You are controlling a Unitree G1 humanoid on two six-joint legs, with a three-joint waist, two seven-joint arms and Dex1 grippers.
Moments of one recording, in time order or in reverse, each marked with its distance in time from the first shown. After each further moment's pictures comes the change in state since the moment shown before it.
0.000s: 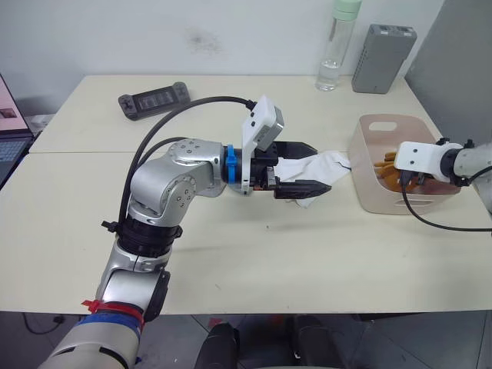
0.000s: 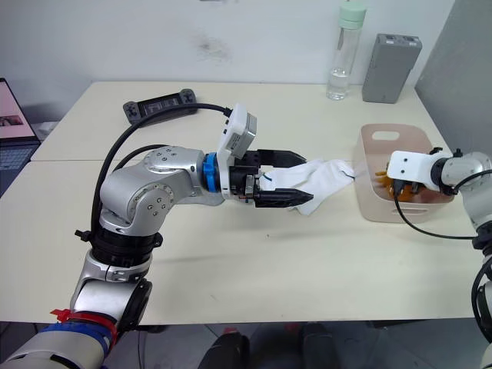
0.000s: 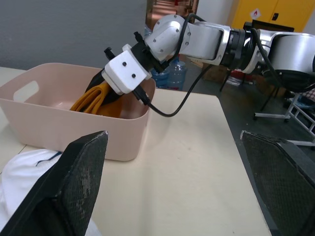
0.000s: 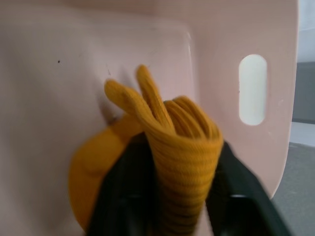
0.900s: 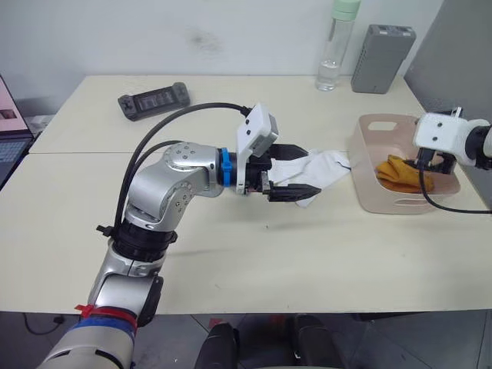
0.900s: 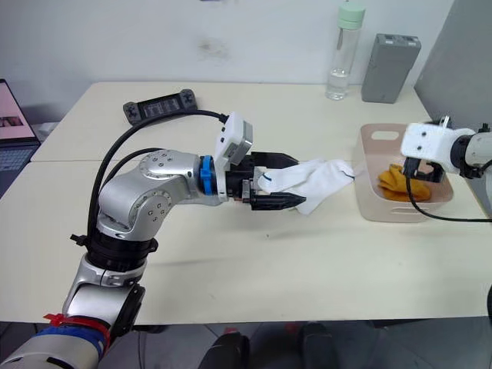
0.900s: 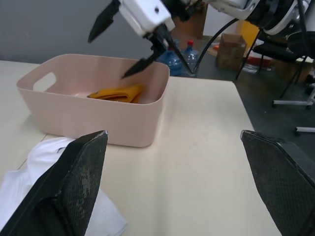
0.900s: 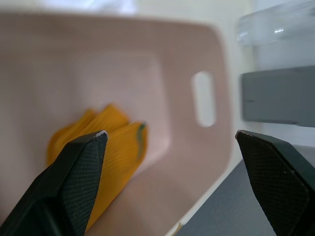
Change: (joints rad) left arm 0.074 0.081 -0.018 0.000 0.086 -0.132 -0.003; right arm 0.043 -0.031 -0.202 -0.319 0.138 0.249 0.084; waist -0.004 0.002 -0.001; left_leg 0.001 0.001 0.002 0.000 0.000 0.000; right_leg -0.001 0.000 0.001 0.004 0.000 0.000
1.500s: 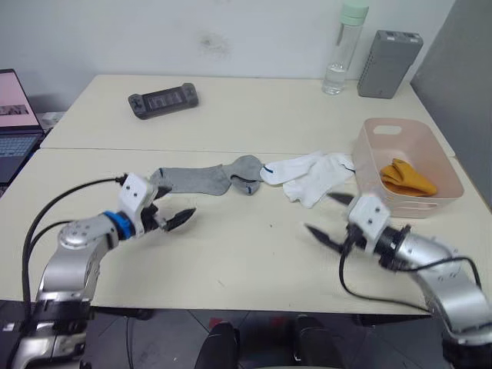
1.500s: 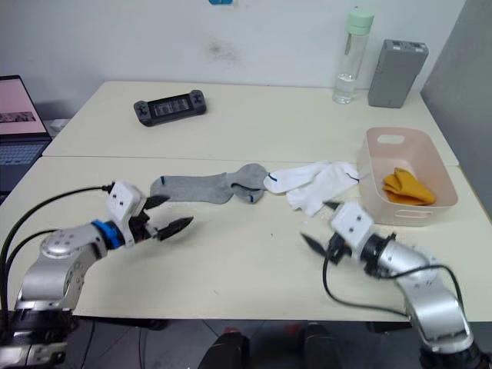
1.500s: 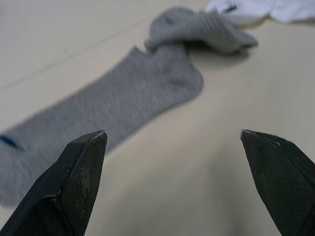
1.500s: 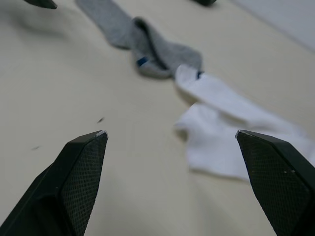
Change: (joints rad) left arm 0.614 0.230 0.349 0.222 0.178 -0.403 0.112; right arm 0.808 0.465 -0.049 -0.911 0.345 0.415 -0.300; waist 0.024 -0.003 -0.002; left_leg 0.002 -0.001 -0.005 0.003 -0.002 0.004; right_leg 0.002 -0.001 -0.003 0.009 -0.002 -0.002
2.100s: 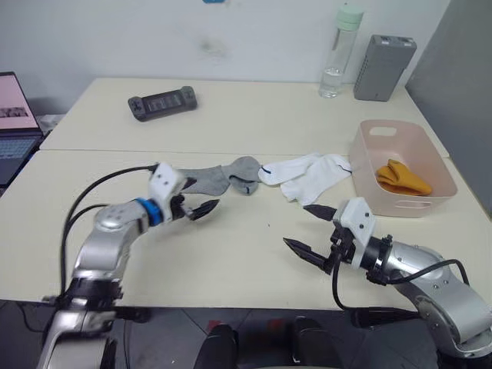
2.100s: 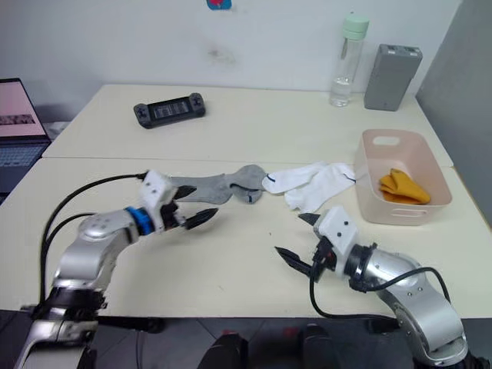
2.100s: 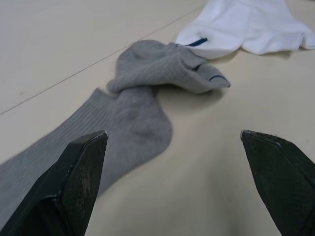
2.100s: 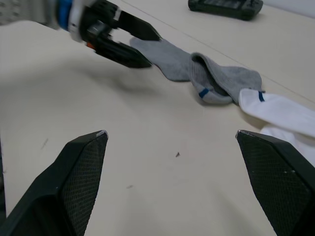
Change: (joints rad) left arm -0.239 -0.101 -0.179 0.072 0.117 0.017 0.065; right arm -0.101 0.048 0.034 -0.152 0.270 0.267 -0.058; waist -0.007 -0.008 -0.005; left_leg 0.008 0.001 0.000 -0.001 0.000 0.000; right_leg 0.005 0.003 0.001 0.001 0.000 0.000
